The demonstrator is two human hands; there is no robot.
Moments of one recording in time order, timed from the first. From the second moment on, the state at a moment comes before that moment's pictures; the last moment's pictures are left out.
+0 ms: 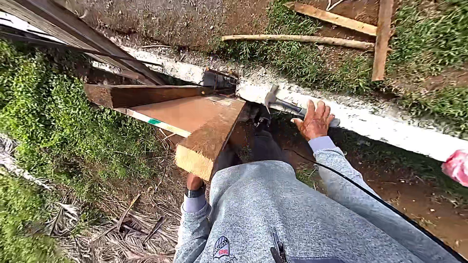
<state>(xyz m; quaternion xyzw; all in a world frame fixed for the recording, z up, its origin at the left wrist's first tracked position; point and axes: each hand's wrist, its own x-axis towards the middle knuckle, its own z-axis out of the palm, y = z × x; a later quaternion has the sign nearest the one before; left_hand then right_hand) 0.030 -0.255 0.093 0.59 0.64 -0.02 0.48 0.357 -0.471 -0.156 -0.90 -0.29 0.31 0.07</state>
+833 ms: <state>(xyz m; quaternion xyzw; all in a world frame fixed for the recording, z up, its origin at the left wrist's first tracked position) 0.077 -0.223 0.098 0.54 0.55 0.20 0.60 0.372 -0.155 -0.097 -0.69 -0.52 0.45 0.23</state>
